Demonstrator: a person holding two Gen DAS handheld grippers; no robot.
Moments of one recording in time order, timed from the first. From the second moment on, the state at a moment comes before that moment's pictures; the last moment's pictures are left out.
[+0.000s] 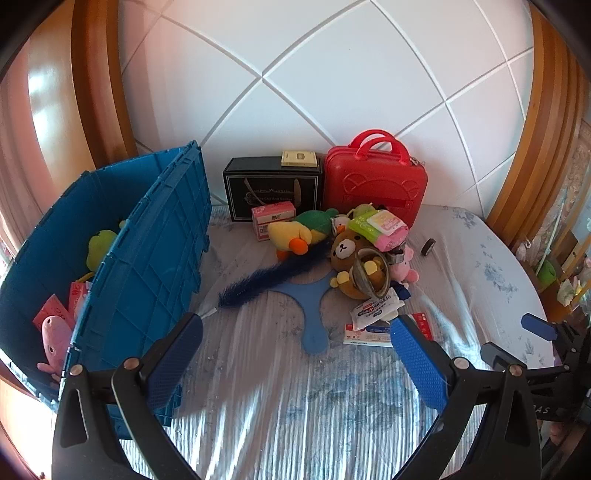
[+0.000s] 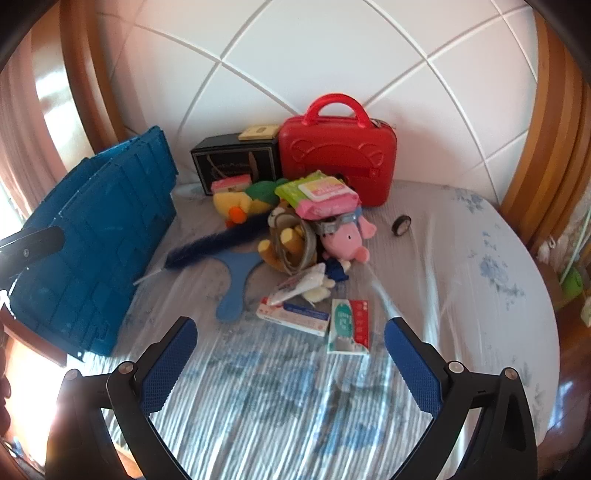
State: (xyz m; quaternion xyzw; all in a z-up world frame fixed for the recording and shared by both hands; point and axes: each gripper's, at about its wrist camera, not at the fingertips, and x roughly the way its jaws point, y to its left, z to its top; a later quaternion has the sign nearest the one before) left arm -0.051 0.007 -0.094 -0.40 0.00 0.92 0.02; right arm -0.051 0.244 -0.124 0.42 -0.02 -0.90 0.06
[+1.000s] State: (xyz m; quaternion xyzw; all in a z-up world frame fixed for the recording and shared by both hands) left arm -0.239 0.166 -0.387 -0.53 0.15 0.82 0.16; right arm -0.170 0.296 -0.364 0.53 -0.01 -0.85 0.02
